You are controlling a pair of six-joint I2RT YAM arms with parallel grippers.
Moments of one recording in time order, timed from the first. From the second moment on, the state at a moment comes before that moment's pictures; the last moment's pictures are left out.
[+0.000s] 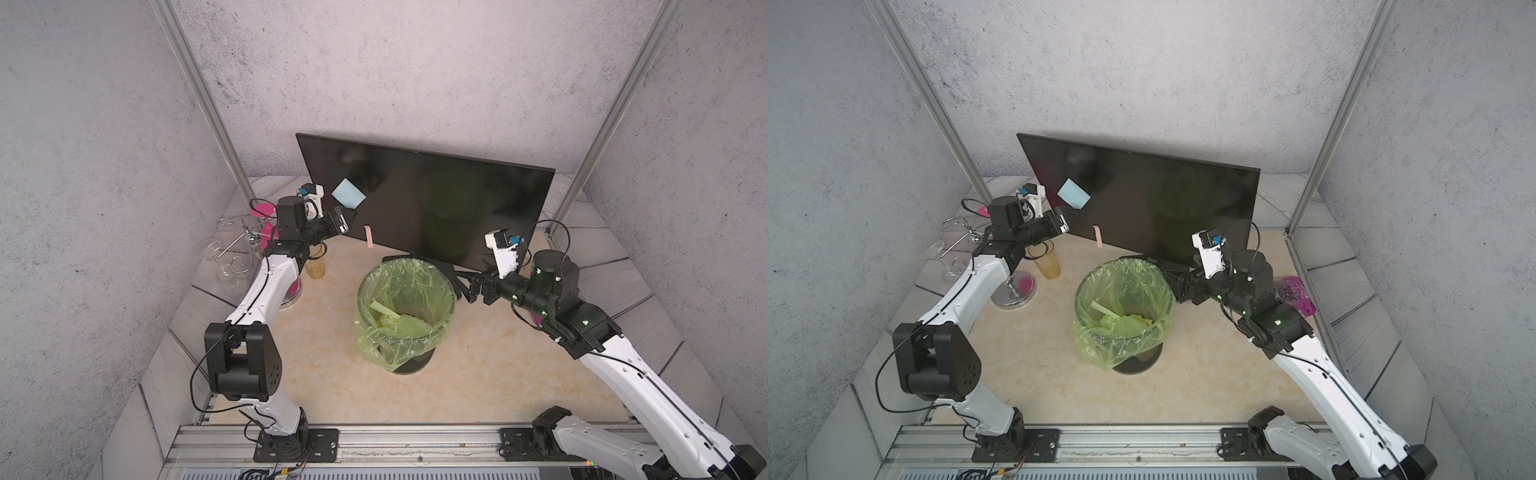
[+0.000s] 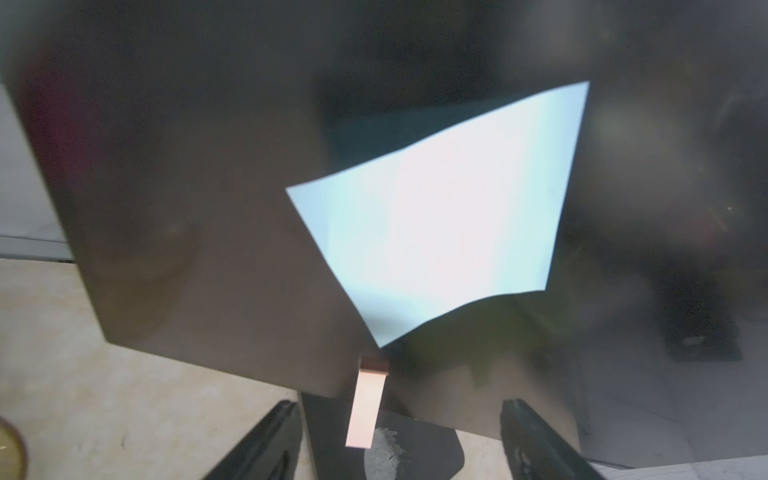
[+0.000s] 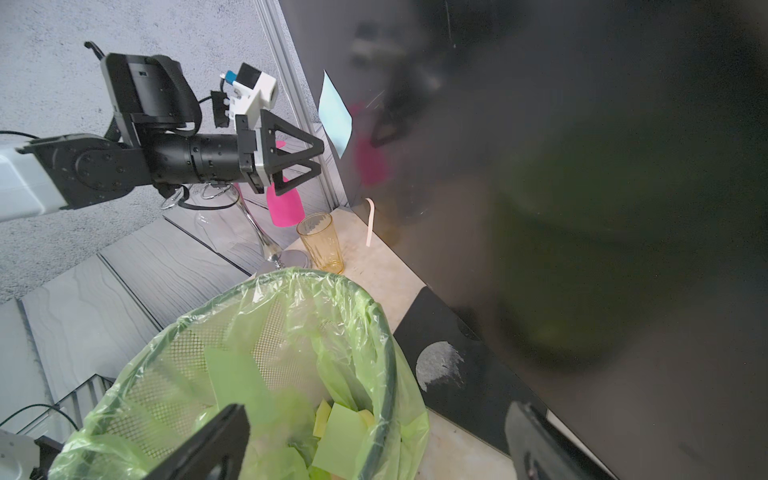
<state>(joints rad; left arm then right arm) -0.07 1.67 1.47 -0.08 0.56 -0.52 0.51 1.00 1.11 -0.38 -0.26 0.13</state>
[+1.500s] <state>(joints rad) -0.07 1.79 1.49 0.25 0.69 -0.79 0.51 1.02 1.11 -0.38 -0.26 0.13</state>
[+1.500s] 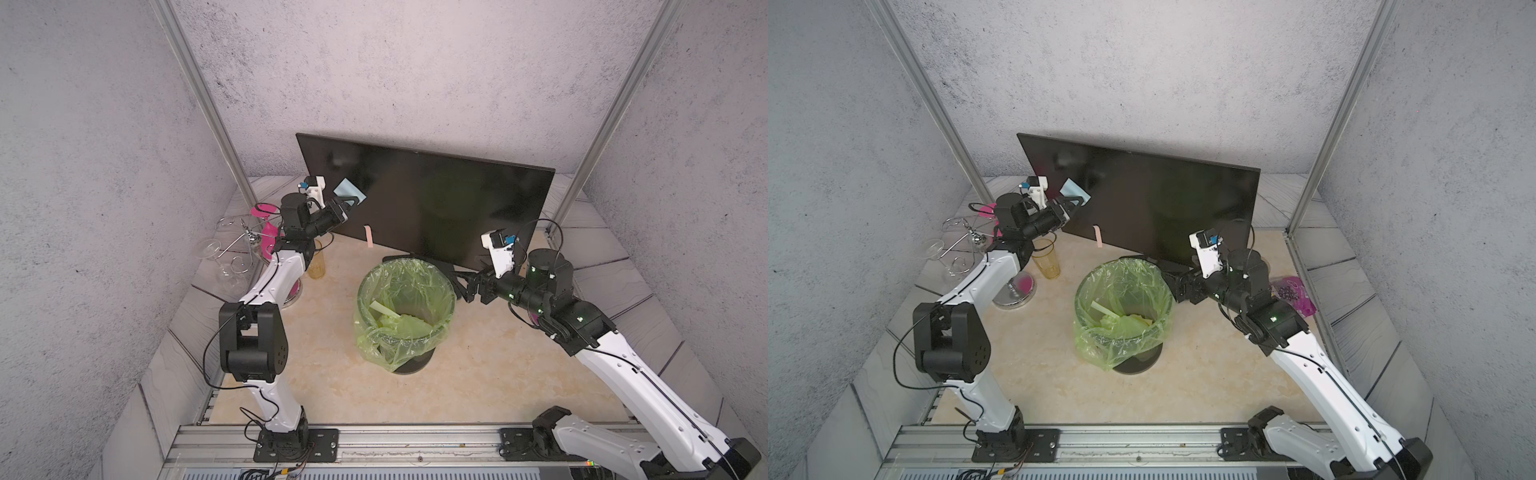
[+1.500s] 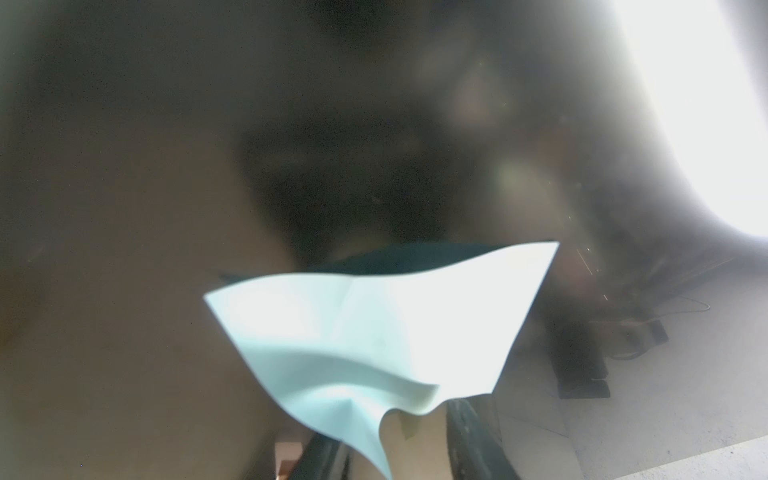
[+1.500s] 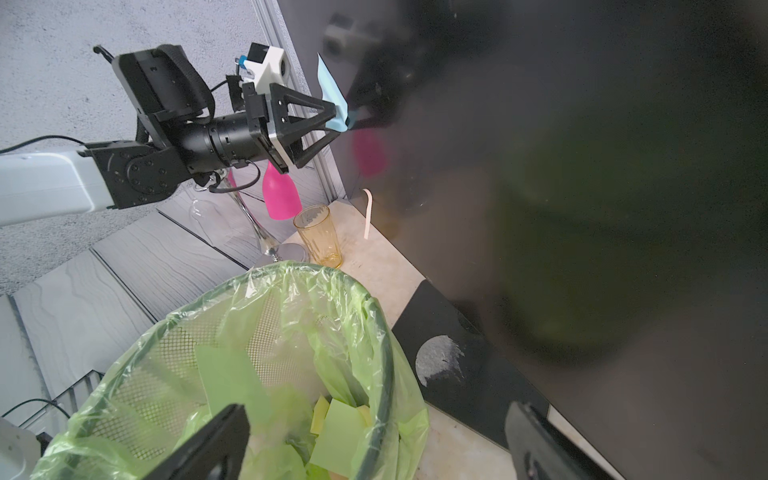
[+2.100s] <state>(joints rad) -0.07 1.81 1.49 0.21 0.69 -0.75 0.51 1.02 1.11 -0.38 -0.26 0.13</state>
